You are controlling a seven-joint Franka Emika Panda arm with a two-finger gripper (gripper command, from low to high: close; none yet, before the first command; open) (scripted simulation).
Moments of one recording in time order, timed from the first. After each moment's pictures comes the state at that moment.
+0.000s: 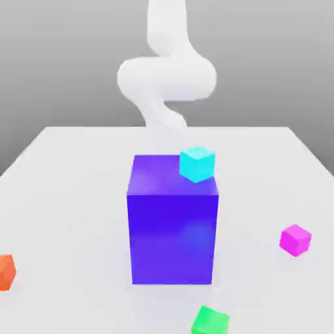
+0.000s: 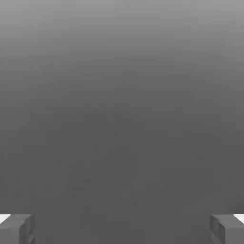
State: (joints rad) arm 0.03 -0.71 0.04 -2.34 0.02 2.35 0.81
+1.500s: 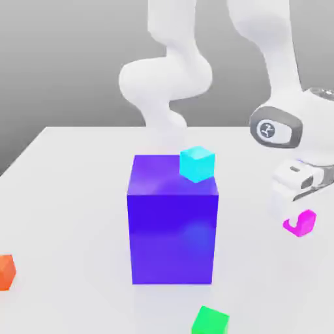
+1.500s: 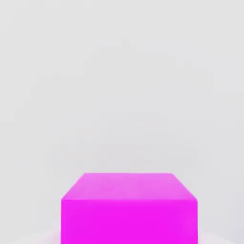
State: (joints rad) arm 0.40 0.13 0.35 -2.68 -0.13 2.80 1.06
